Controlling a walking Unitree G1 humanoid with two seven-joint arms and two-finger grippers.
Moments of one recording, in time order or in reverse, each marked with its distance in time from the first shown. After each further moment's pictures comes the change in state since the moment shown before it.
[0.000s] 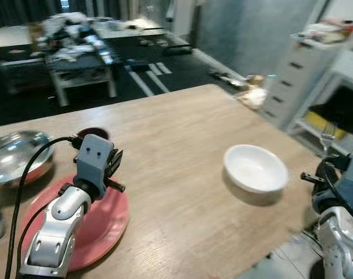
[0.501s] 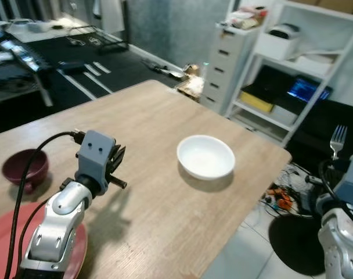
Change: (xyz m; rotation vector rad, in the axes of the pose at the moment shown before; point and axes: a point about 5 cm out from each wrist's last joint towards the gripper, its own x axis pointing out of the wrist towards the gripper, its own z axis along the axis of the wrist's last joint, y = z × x) left arm 0.003 0.003 0.007 0.013 -0.015 -0.026; right arm 0.002 -0.003 -0.005 -0.041 0.001 -0.052
